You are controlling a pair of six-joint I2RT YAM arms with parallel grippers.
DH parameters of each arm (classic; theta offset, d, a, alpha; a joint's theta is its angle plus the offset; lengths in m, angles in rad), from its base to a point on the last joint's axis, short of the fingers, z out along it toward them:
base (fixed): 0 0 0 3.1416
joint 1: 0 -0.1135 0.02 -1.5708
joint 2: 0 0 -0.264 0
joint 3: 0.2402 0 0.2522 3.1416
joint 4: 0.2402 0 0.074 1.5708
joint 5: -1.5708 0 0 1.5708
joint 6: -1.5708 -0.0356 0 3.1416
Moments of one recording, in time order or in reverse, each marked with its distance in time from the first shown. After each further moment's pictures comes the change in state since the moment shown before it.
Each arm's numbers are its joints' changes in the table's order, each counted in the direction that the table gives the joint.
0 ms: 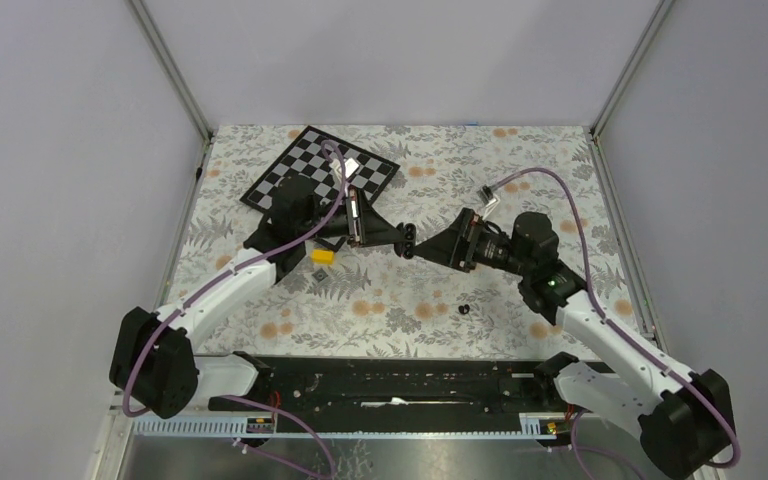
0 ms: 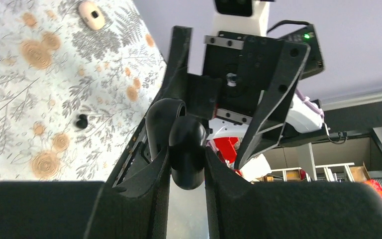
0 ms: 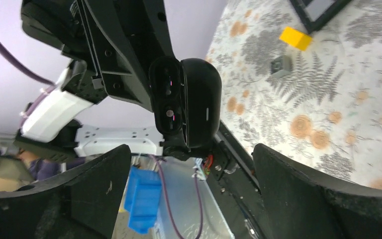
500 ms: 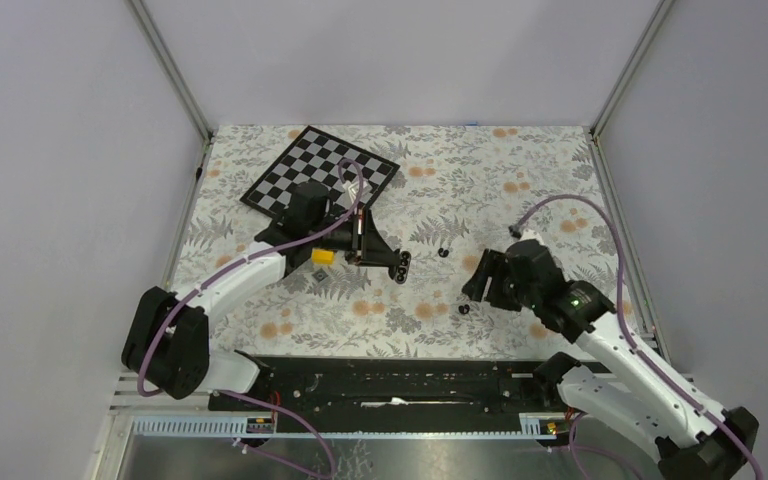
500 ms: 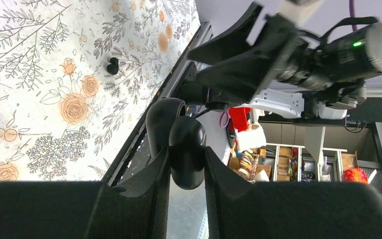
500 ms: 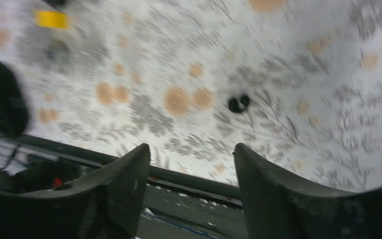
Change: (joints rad) left arm -0.021 -0.102 -0.008 0.257 -0.077 -0.166; right arm -0.050 0.219 0.098 0.921 -0.640 0.287
